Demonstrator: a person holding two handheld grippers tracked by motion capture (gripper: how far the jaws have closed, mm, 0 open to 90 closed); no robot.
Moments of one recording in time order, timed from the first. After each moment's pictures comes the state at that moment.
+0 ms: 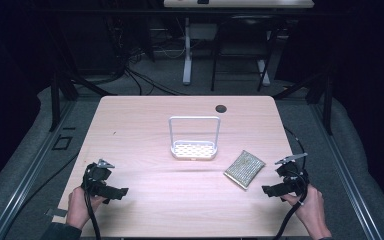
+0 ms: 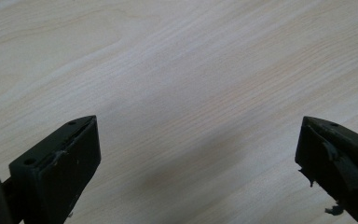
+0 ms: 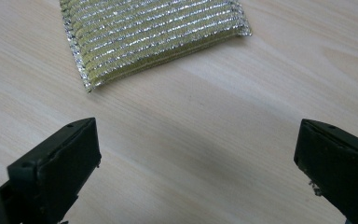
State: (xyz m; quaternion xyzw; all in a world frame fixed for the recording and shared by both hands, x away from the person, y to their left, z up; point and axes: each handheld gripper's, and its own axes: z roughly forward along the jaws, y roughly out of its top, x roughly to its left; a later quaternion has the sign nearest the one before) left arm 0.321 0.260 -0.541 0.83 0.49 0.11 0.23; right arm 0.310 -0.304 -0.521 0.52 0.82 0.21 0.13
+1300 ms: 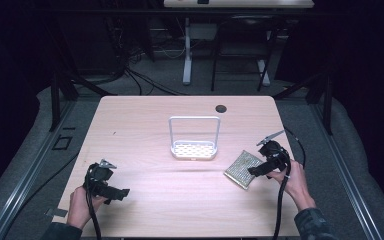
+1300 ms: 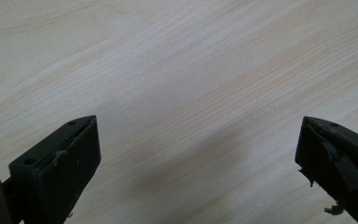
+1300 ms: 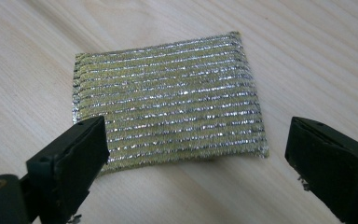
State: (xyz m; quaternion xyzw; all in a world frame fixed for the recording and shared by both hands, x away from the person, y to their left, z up) left arm 0.323 0.257 -0.543 0.84 0.48 0.10 0.23; right arm 0.386 -0.275 -0.519 0.44 0.87 0.23 0.10
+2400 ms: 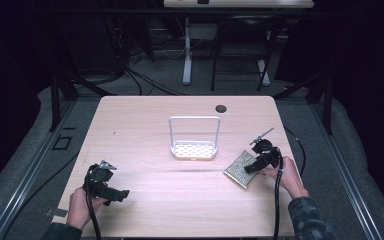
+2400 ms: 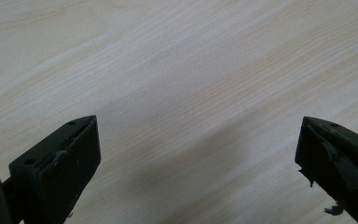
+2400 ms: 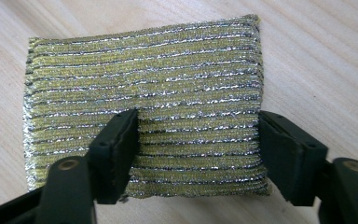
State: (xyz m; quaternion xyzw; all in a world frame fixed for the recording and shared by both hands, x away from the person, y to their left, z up) left arm 0.320 0.256 -0.544 0.84 0.48 0.10 0.22; right arm 0.416 -0.271 -0.551 0.44 0.88 0.19 0.04
